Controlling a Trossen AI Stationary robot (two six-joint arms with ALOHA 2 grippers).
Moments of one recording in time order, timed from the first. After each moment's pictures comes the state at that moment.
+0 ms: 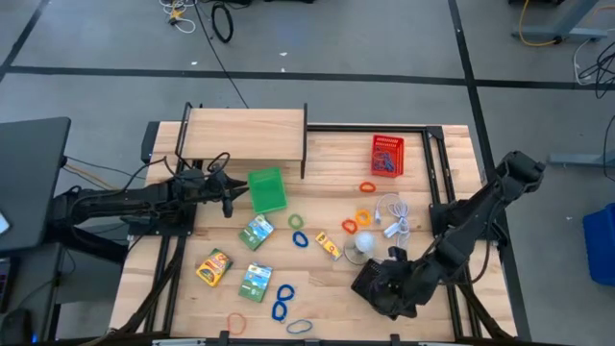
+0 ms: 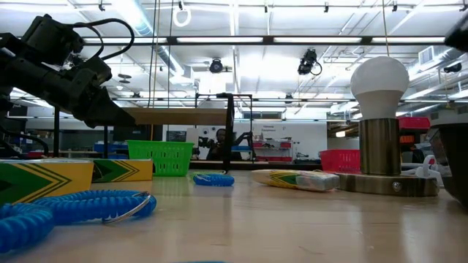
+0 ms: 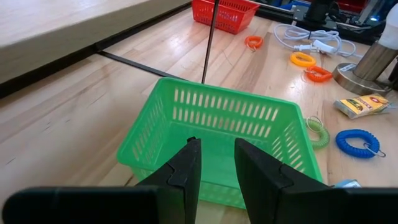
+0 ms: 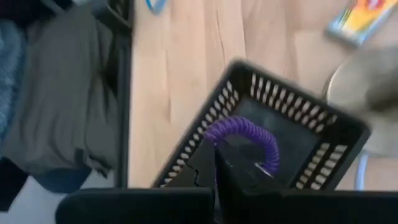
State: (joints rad) left arm 0.26 0.42 0.01 0.09 -0.13 -0.14; right arm 0.81 1.39 0.89 -0.48 0.19 0.87
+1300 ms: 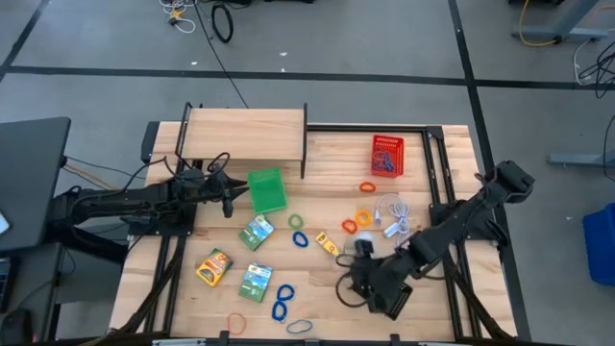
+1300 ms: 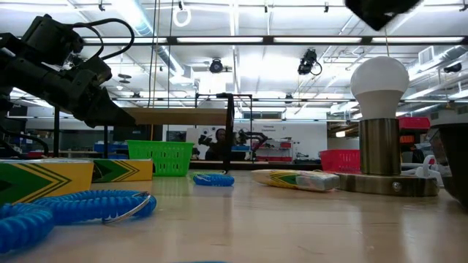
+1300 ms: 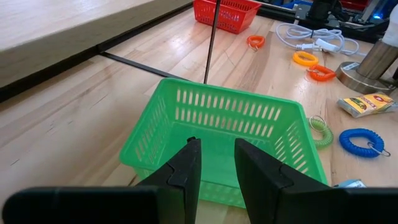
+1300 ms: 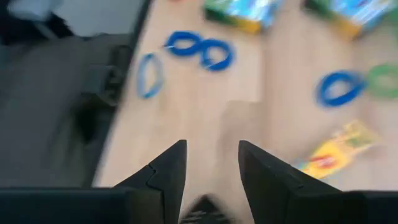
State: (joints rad) left arm 0.26 0.42 0.01 0.09 -0.14 -0.13; right arm 0.62 1.54 1.11 -0.41 0.23 0.40
